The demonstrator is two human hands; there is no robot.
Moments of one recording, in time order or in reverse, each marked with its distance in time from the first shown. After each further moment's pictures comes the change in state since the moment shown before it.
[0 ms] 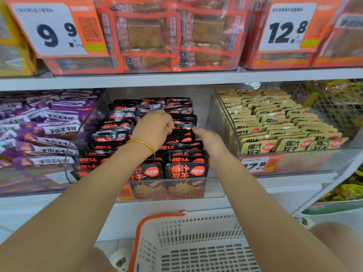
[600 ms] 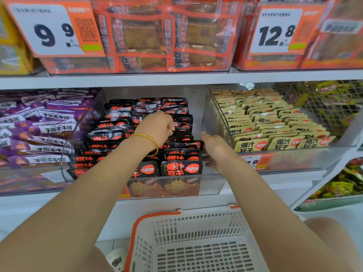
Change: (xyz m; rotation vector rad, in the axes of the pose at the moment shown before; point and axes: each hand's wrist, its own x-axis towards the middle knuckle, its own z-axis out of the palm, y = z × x) left_hand 0.005 0.018 -0.005 0.036 -0.154 -0.052; right_hand -0.027 -0.007 -0.022 -0.436 0.034 -0.048
